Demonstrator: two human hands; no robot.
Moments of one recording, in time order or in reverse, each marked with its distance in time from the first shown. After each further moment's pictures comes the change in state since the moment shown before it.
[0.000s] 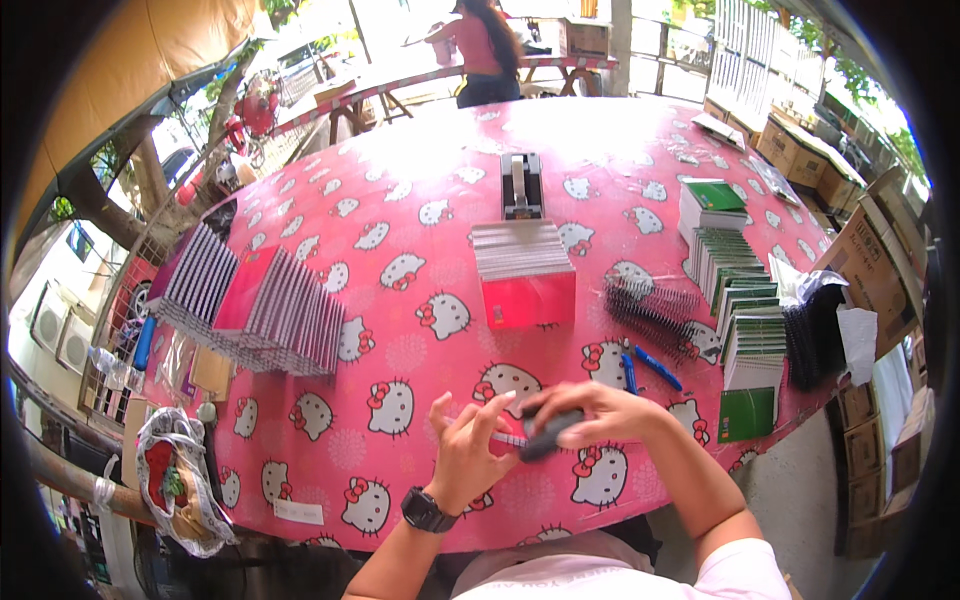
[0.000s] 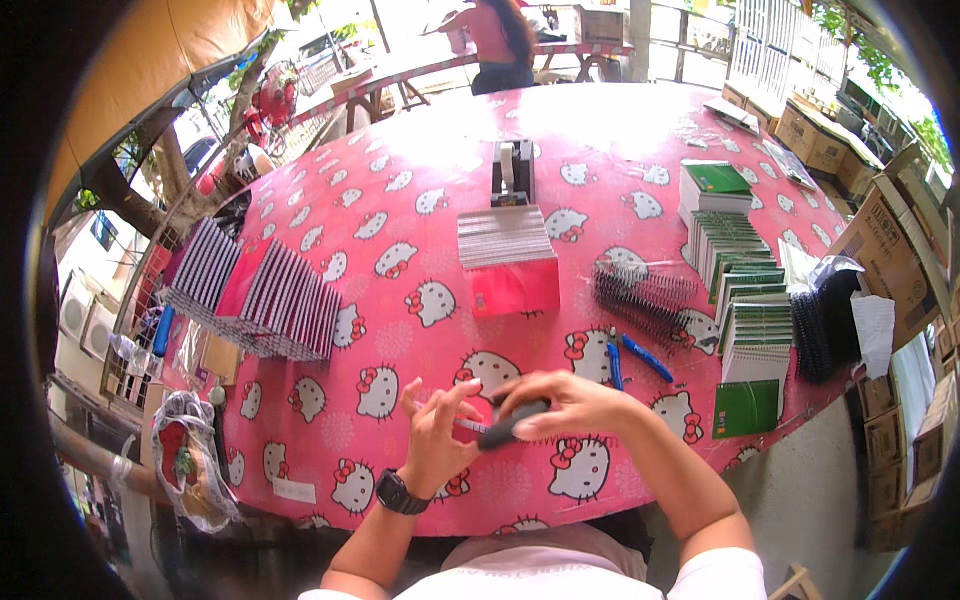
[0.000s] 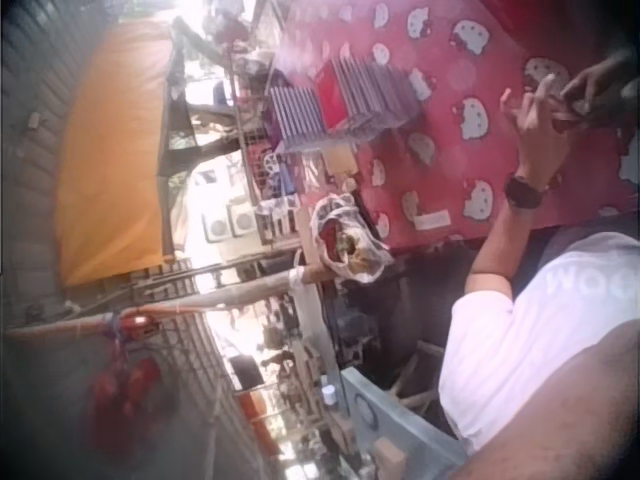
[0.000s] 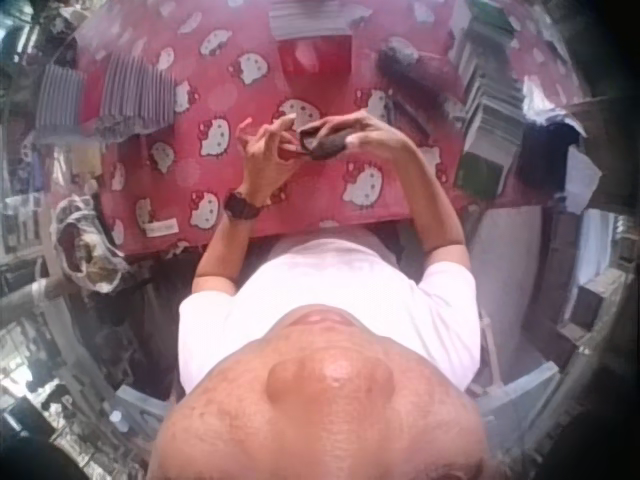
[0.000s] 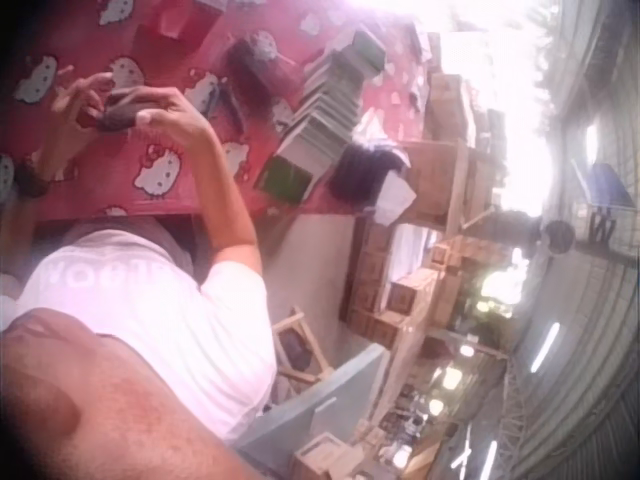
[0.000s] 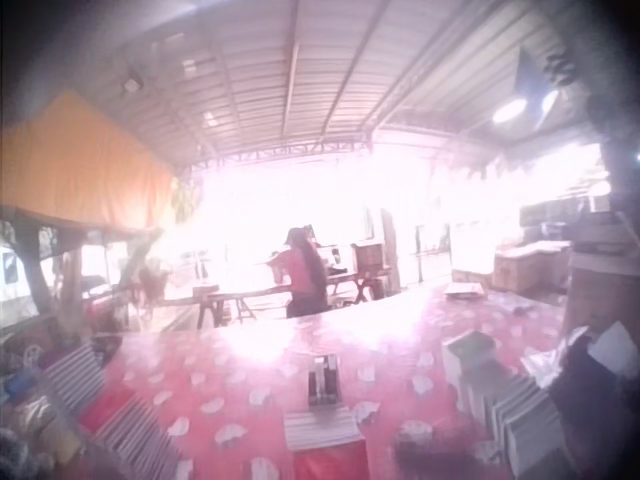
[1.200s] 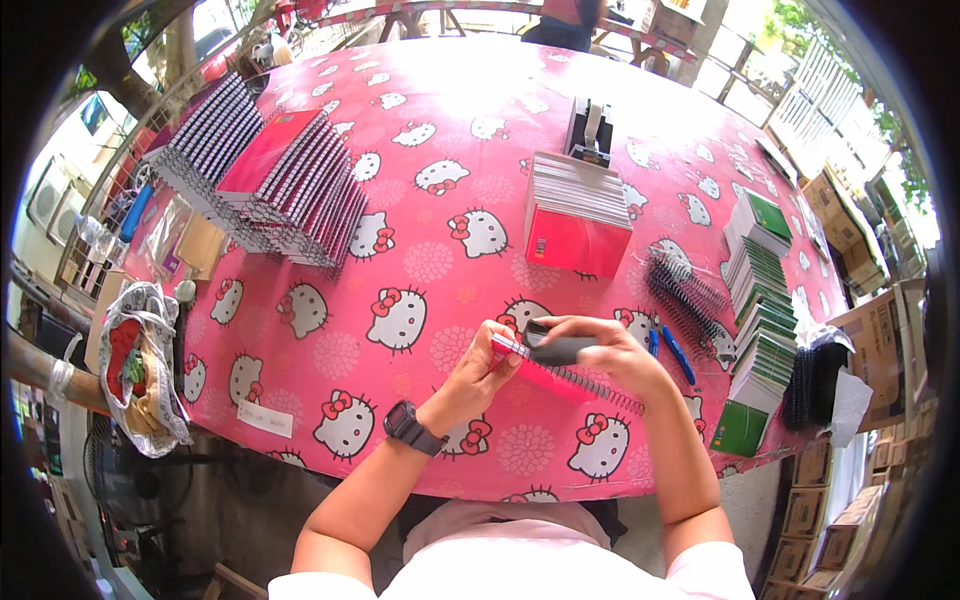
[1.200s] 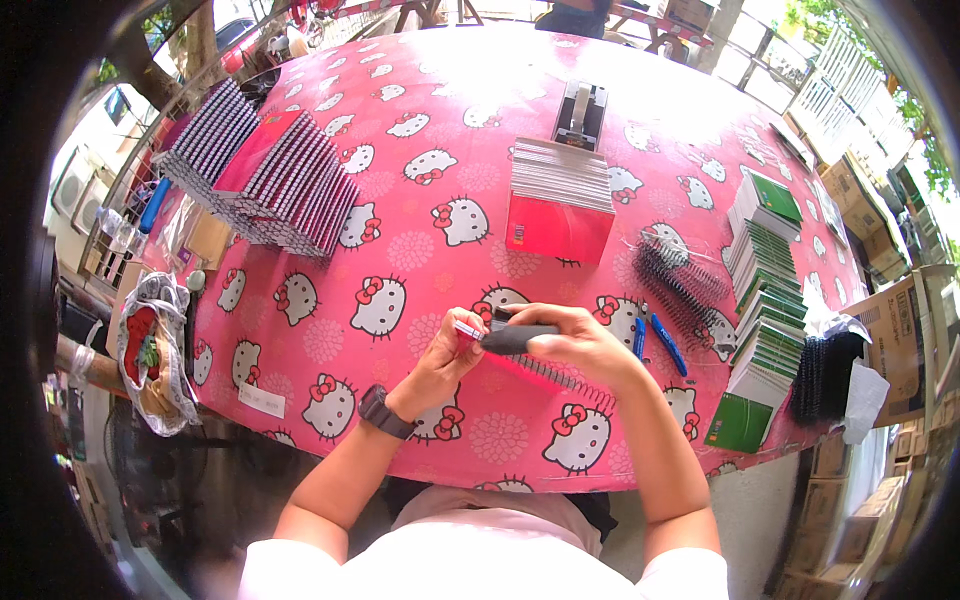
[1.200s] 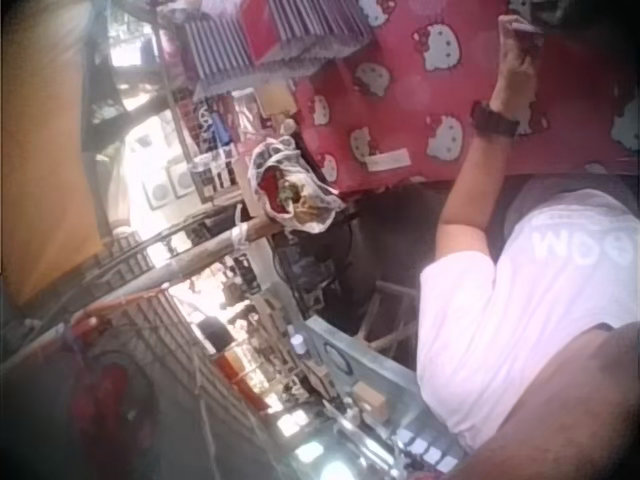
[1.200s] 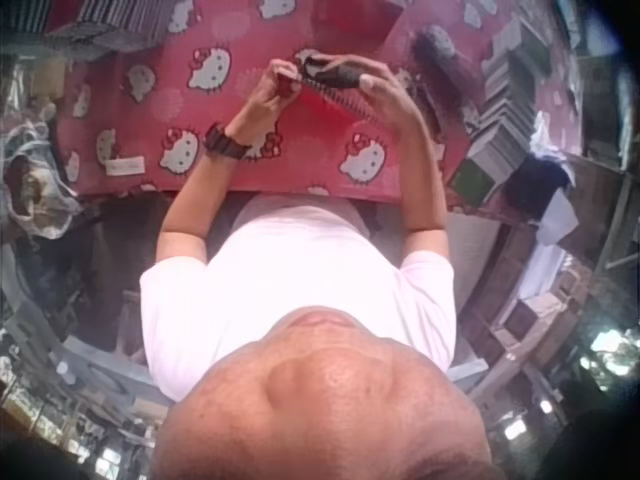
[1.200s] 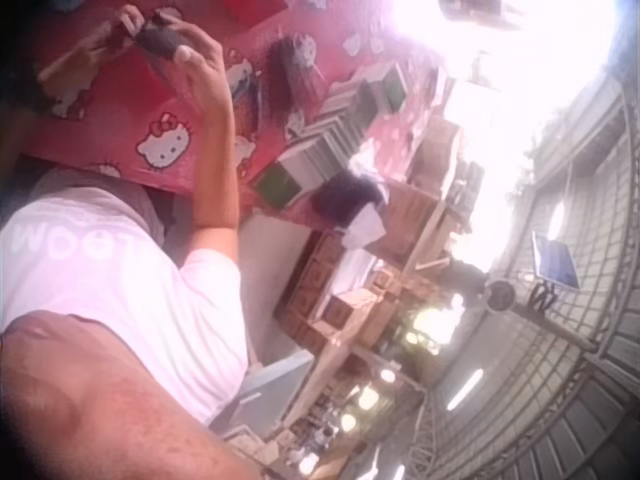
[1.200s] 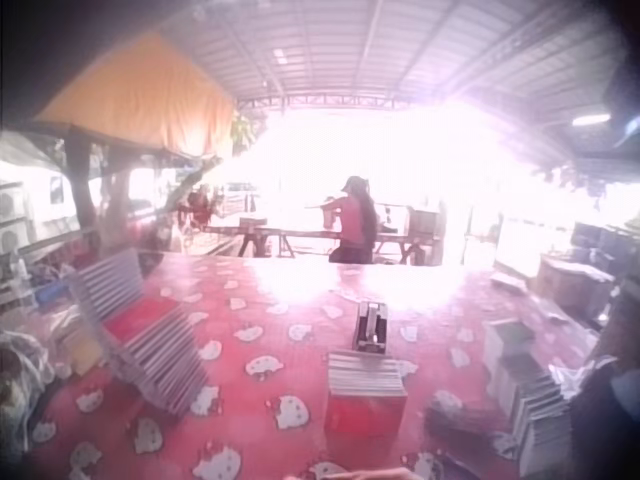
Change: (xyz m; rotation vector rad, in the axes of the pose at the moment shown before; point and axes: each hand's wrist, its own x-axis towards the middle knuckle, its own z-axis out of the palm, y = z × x) left_hand -0.011 -0.040 0.032 -0.987 -0.104 -0.377; right_hand 0.030 0.006 0.000 0.233 0.127 0.021
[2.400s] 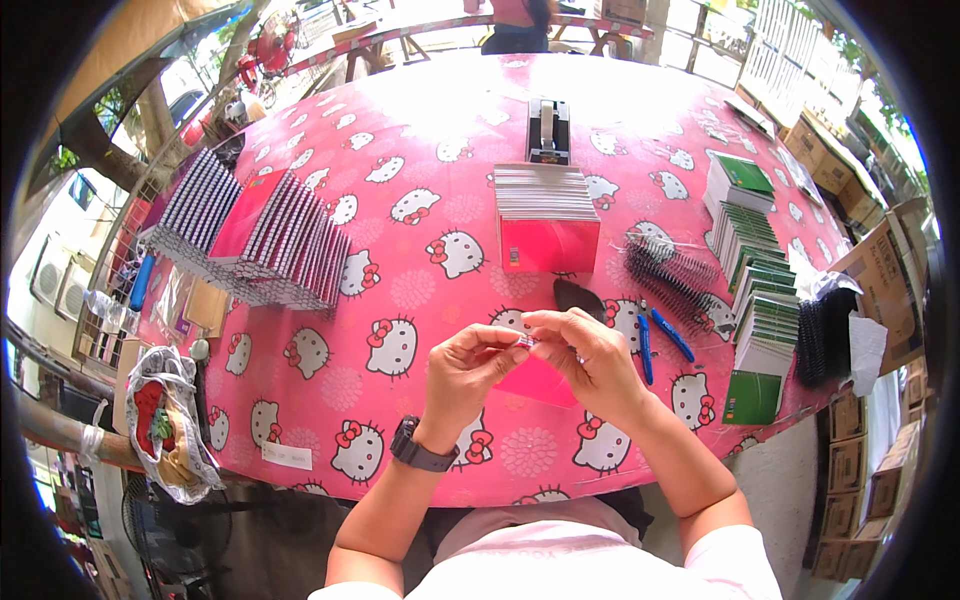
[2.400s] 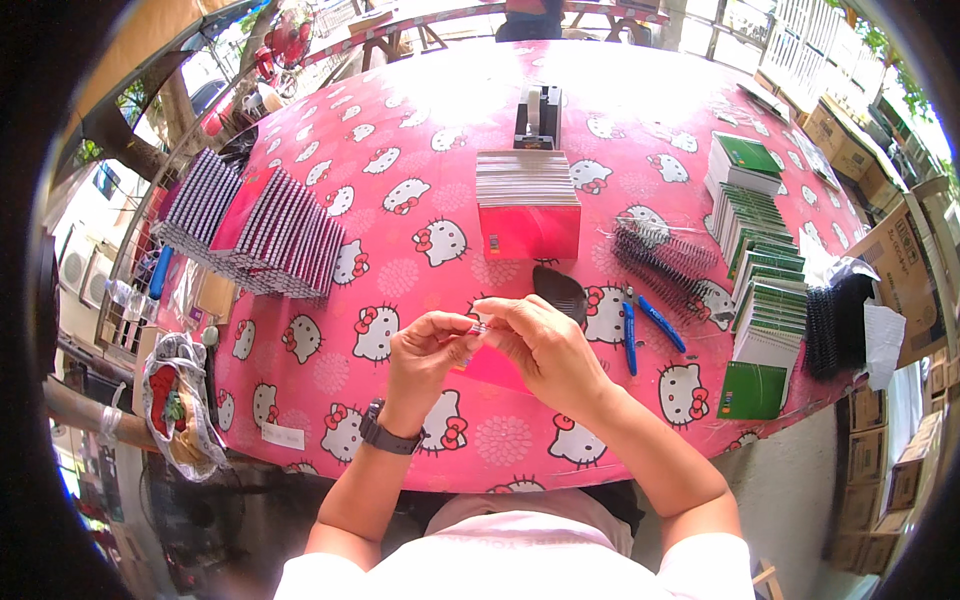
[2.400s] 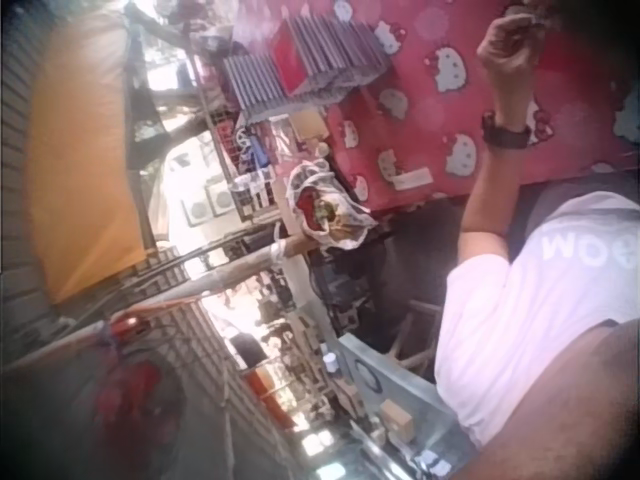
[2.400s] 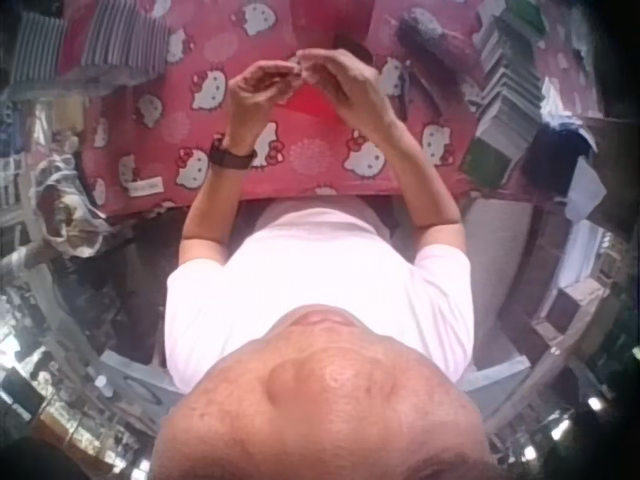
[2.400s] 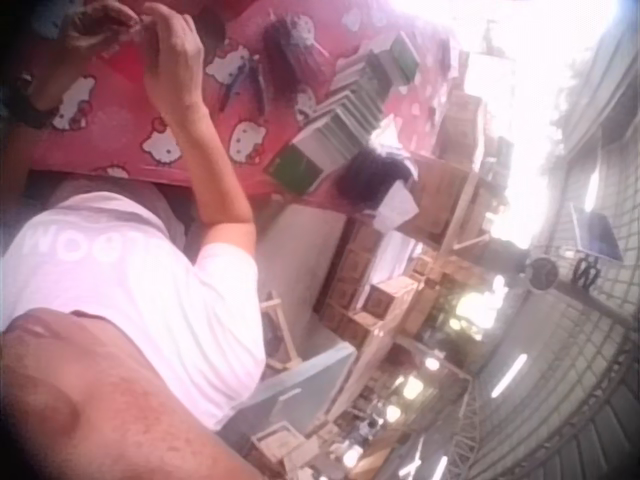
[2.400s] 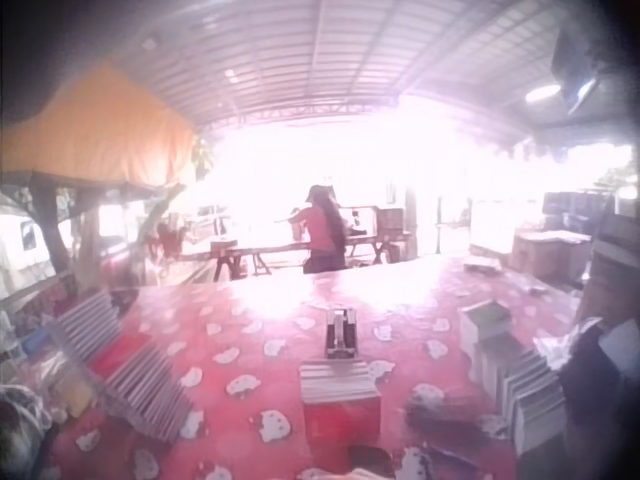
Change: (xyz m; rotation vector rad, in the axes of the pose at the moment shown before) left_hand 0.015 0.068 0.018 -0.294 0.164 -0.033; right_hand -0.007 -0.026 0.052 -0.784 0.499 -0.505
